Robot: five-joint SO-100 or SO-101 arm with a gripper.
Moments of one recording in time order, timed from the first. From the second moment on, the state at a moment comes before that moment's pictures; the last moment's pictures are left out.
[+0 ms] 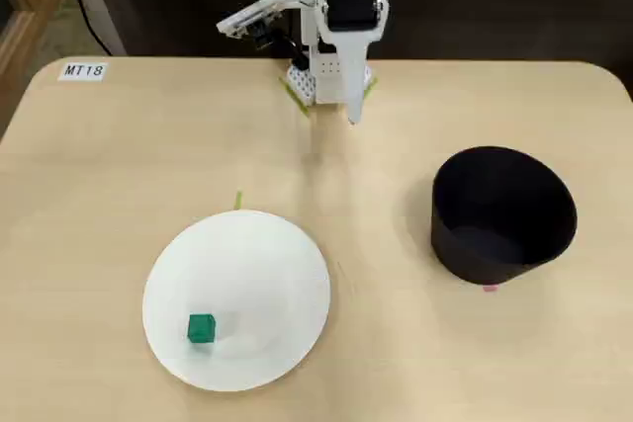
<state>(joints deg) -3.7 116.5 83.1 84.3 1.9</state>
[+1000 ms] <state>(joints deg) 19.7 50.5 30.9 85.5 -21.7</state>
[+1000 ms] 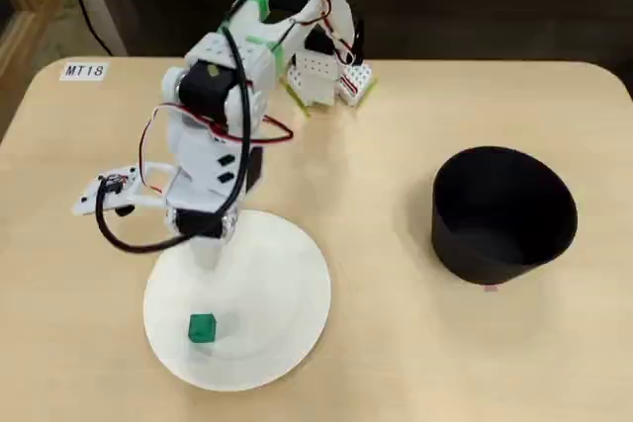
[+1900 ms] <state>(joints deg) 20.5 24.9 -6.1 97.5 -23.6</state>
